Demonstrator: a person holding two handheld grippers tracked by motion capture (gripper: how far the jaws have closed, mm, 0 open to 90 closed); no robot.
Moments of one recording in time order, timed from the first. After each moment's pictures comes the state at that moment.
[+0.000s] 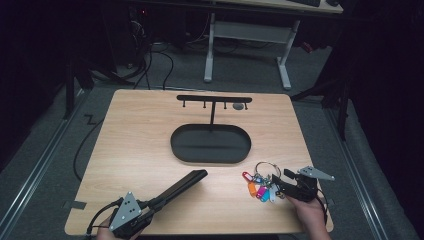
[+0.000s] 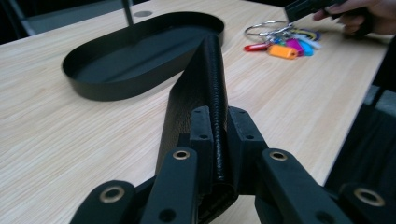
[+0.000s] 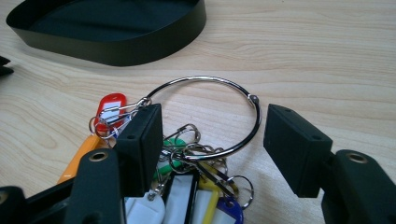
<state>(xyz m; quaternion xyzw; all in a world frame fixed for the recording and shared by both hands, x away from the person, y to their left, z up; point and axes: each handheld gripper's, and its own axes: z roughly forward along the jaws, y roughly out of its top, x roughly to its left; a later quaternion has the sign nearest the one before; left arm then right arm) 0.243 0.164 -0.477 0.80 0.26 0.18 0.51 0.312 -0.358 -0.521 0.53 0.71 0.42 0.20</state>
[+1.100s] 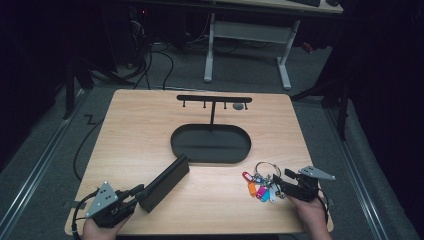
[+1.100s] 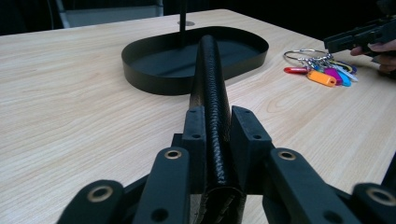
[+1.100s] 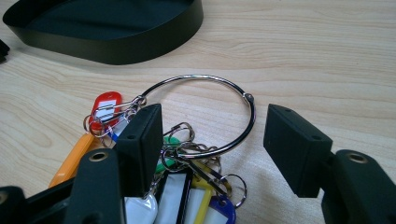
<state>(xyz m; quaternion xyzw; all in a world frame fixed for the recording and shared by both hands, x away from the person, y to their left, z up) 0.267 0.210 -0.487 0.76 0.33 0.18 0.53 0.314 -0.361 -0.522 0.53 0.71 0.42 0.20</state>
